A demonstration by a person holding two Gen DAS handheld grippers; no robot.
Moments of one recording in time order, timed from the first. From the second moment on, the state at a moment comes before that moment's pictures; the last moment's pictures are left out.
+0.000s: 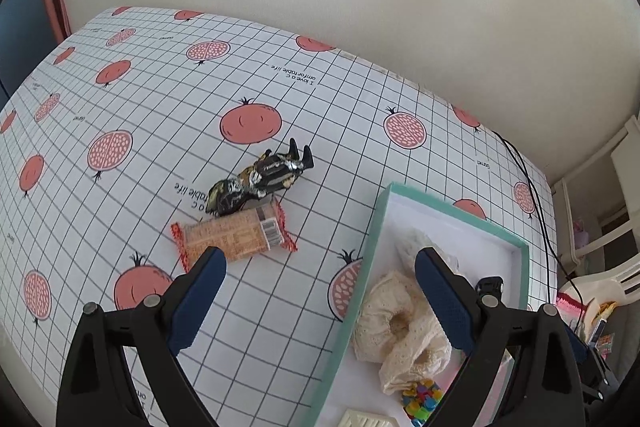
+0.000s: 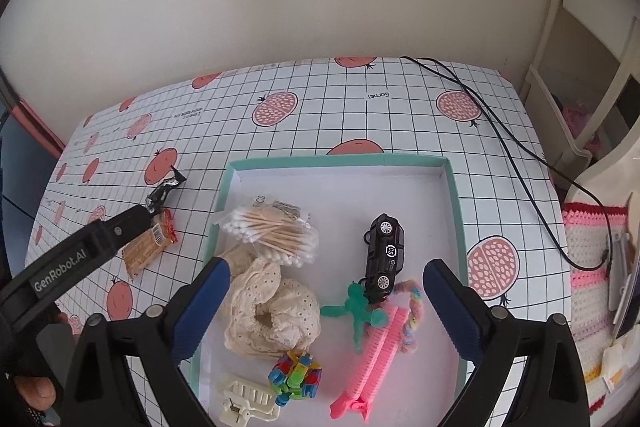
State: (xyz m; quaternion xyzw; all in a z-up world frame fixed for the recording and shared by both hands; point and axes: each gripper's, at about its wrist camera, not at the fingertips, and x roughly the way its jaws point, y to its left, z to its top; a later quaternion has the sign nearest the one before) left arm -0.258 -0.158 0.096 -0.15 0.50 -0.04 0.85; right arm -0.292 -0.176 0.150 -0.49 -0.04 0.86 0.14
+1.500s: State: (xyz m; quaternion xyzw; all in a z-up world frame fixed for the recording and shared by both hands) left arm -0.180 0.023 0.035 -0.21 0.53 -0.04 0.82; right arm -0.391 -0.339 0.016 -0.53 -0.06 0.84 0.10
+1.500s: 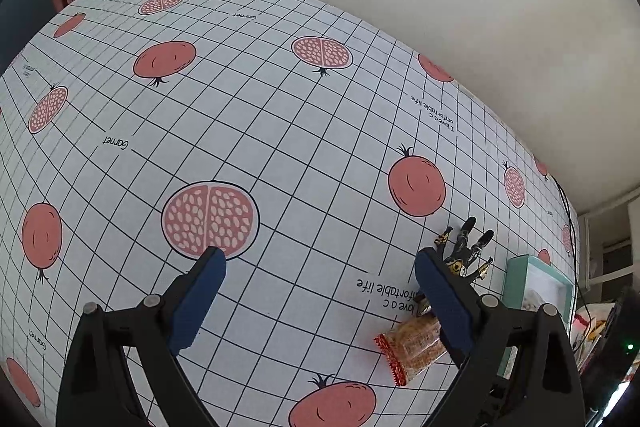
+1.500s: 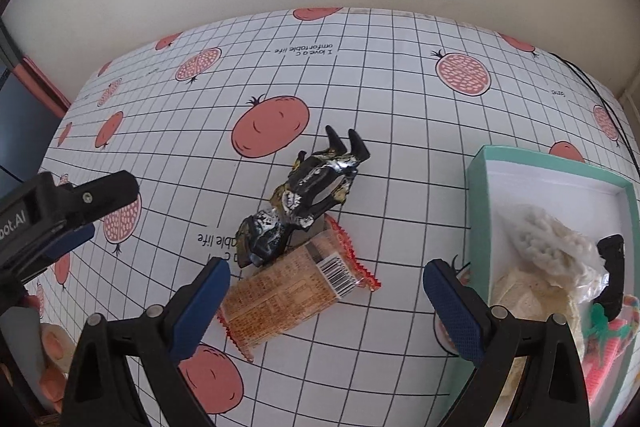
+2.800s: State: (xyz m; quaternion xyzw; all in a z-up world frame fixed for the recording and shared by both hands) left arm -0.172 -0.065 0.017 -0.20 0.54 -0.13 0.81; right arm -0.376 -0.312 0.009 -0.55 -0.08 0.83 0.11
